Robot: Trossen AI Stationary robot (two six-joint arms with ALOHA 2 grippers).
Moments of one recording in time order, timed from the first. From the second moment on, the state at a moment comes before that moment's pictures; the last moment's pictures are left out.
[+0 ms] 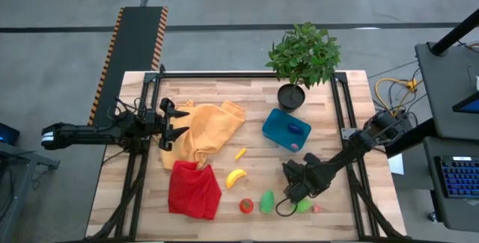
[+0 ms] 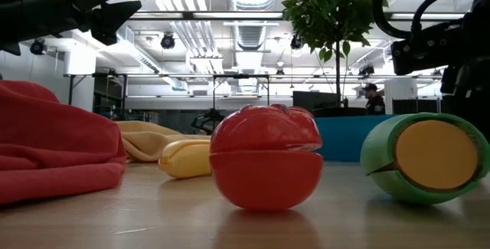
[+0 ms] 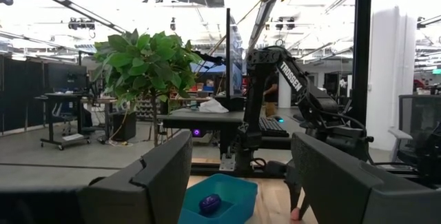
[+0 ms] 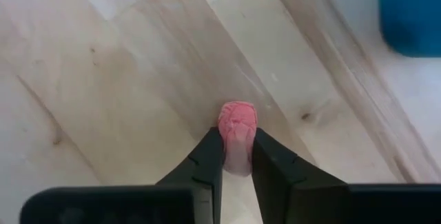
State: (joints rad) left arm 0.10 0.39 0.04 0.62 0.03 -0.02; right arm 0.61 1.76 0.96 -0.79 0.28 1.22
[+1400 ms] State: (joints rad) left arm 0.10 0.39 0.04 0.62 0.03 -0.01; right arm 0.20 1.29 0.82 -0.84 0.46 0.87
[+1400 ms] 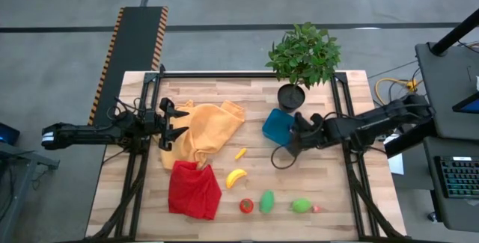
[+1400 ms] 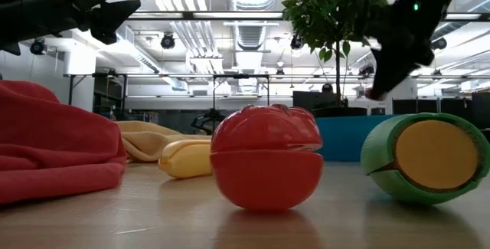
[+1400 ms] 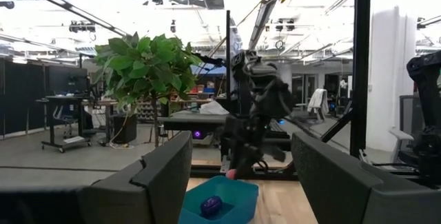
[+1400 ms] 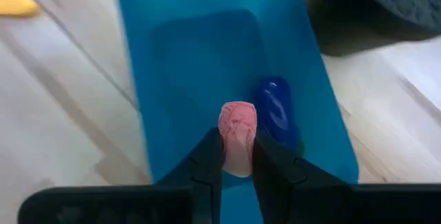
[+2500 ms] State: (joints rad) left arm 0.10 0.39 0.04 0.61 0.03 -0.01; right arm 0.05 1.29 0.76 -0.89 0.42 0.79
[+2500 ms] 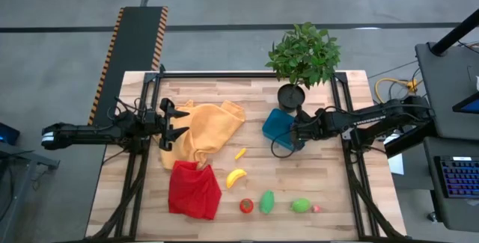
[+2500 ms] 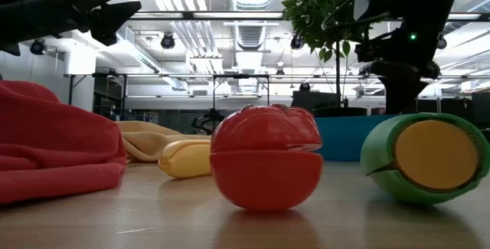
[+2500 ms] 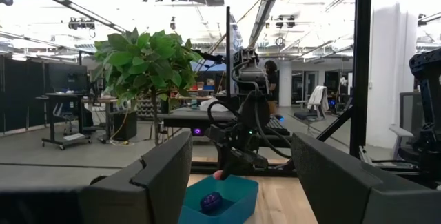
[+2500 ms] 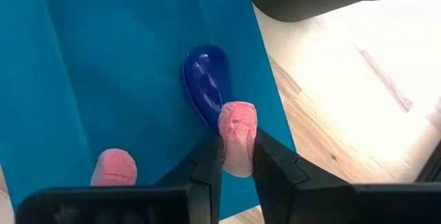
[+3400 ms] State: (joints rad) left arm 0.10 0.39 0.04 0.58 0.03 -0.02; right arm 0.20 1.17 0.95 -0.88 -0.10 0.94
